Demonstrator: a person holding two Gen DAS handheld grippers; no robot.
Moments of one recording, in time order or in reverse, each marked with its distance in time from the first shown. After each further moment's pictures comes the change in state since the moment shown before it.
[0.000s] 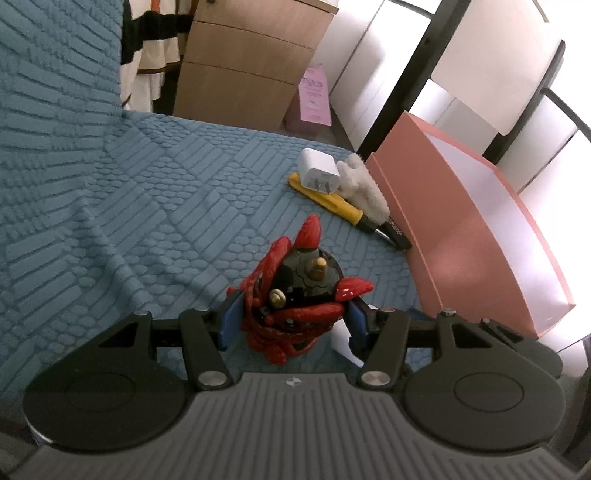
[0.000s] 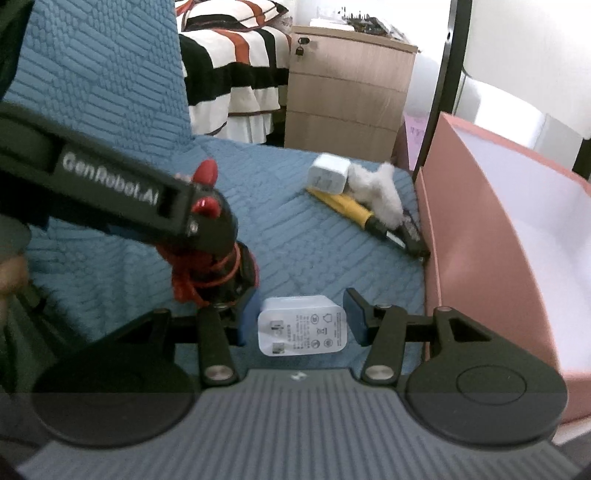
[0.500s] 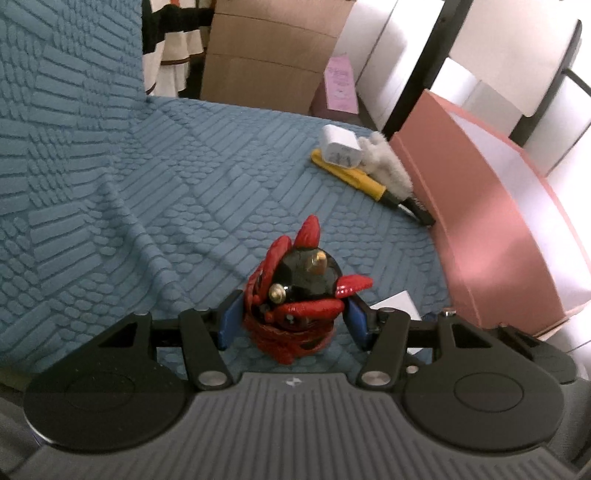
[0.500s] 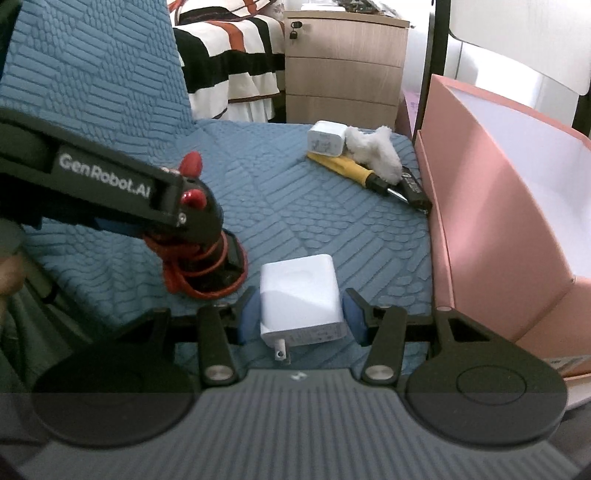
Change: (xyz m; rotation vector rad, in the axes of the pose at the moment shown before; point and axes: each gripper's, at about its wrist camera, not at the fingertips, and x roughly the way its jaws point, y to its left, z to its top) left arm 0.004 -0.008 -0.018 0.003 0.031 0.106; right arm -0.001 -0.010 -0.022 0.056 0.026 0.040
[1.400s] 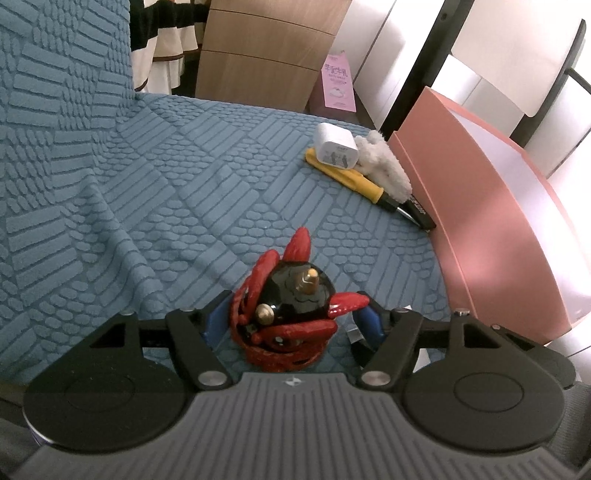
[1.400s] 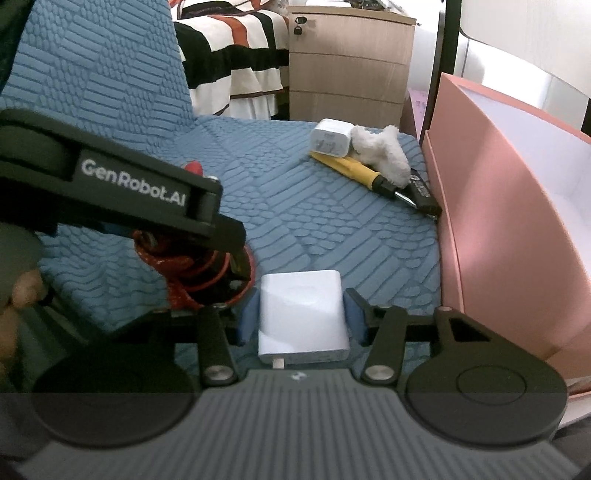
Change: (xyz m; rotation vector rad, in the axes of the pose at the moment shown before) left arm 0.015 -0.004 0.007 0.001 0.005 -0.013; right arm 0.009 0.002 0.009 -0.007 0.027 0.016
